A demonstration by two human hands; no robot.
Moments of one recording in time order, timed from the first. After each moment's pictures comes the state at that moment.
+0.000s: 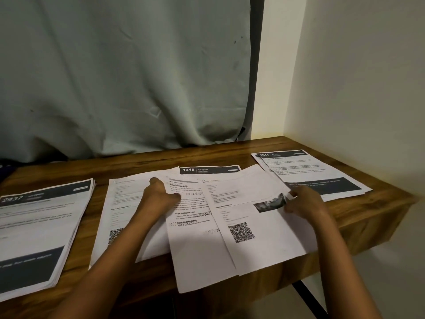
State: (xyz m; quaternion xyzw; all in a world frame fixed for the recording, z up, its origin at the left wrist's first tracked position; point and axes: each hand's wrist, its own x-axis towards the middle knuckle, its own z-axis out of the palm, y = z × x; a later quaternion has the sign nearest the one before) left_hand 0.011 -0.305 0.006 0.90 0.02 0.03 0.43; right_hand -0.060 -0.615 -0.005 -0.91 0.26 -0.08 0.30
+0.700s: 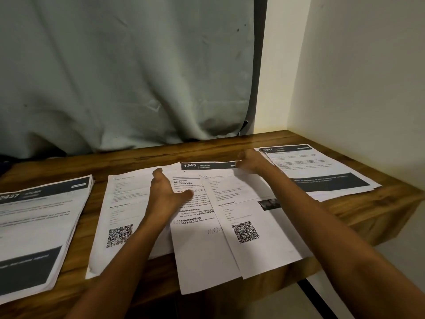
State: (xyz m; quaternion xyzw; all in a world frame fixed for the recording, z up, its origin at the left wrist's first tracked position) left_hand 0.011 -0.322 -0.006 0.87 0.01 0.09 0.49; right_hand 0.082 -0.566 0.017 -0.97 0.07 -0.06 0.24
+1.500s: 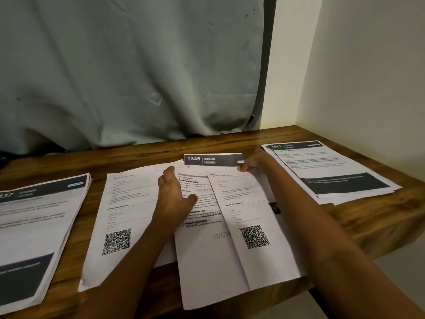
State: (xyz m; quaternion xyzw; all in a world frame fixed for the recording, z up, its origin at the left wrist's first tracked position) left_hand 0.017 -0.331 -0.012 0.90 -0.05 0.09 0.42; right_hand 0.137 -0.575 -0.003 -0.91 0.20 0.05 0.35
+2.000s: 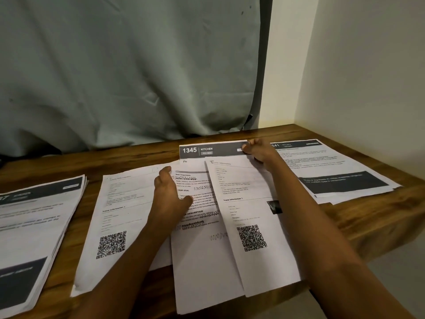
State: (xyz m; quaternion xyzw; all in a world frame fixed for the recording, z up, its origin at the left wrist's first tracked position) left_hand 0.018 -0.332 -0.013 0.90 -0.04 0.10 0.42; right_hand 0.126 -0.587 0.004 -0.79 0.12 -0.14 0.58
